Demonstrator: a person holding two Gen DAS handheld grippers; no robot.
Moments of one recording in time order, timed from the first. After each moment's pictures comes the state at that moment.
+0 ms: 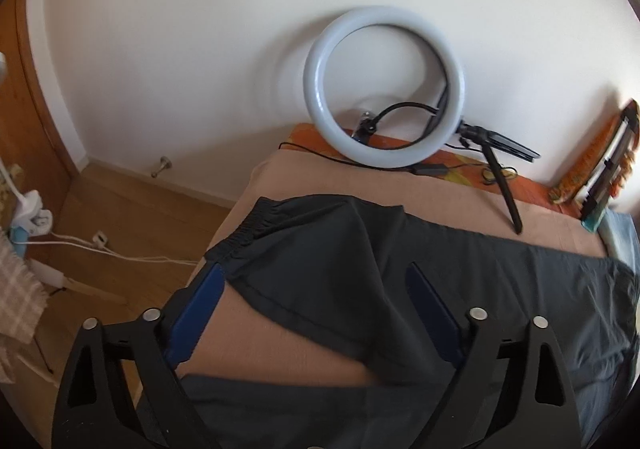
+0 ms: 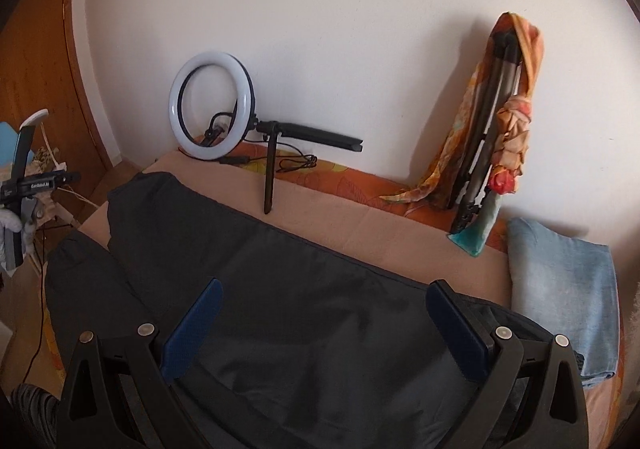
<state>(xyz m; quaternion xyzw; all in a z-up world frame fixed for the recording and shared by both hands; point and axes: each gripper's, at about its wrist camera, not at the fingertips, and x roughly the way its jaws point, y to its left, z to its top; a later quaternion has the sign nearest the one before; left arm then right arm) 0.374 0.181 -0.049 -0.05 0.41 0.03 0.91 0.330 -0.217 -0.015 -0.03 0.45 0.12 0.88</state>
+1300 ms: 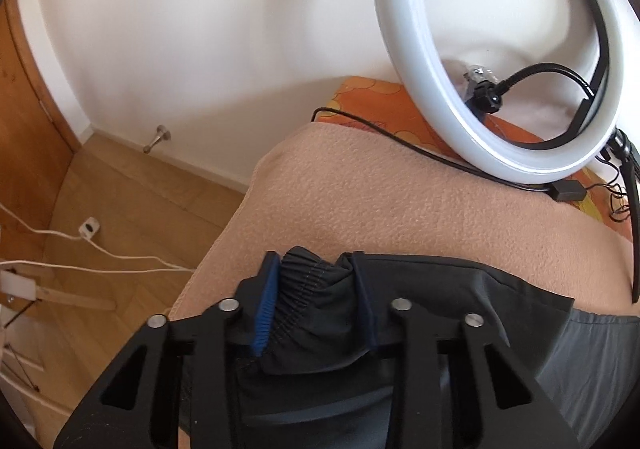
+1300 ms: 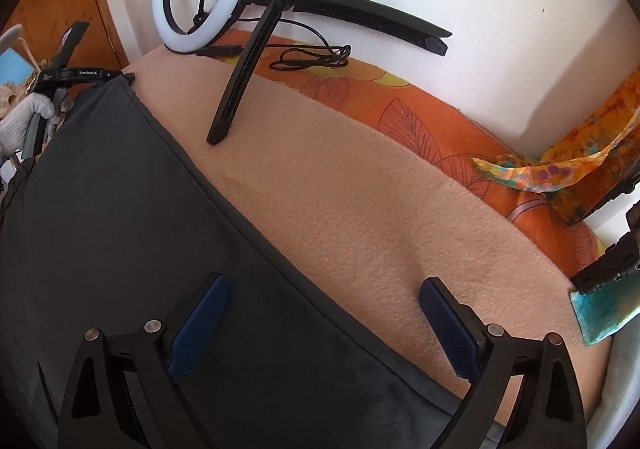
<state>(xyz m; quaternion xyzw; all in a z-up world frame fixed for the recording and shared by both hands) 0.517 0.202 -0.153 -0.04 0.48 0.08 0.87 0.463 -0.196 -0.180 -0.10 0.55 0.22 0.80</state>
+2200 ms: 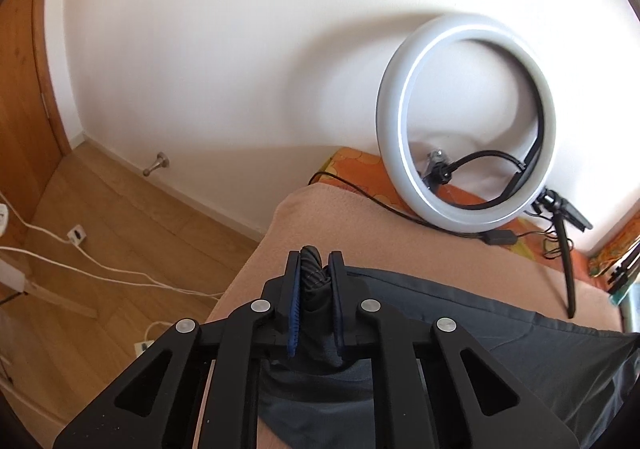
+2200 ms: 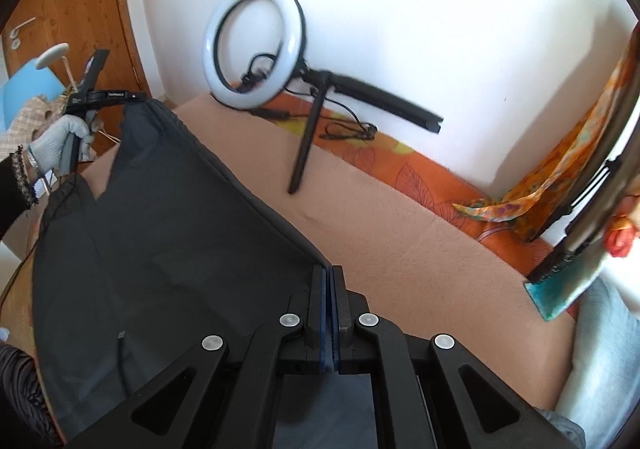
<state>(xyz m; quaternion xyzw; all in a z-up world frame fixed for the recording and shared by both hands) 0.466 0.247 -0.088 -0.11 0.41 0.04 0.91 0.396 -0.192 -0.069 -0.09 0.48 0.24 0.84</state>
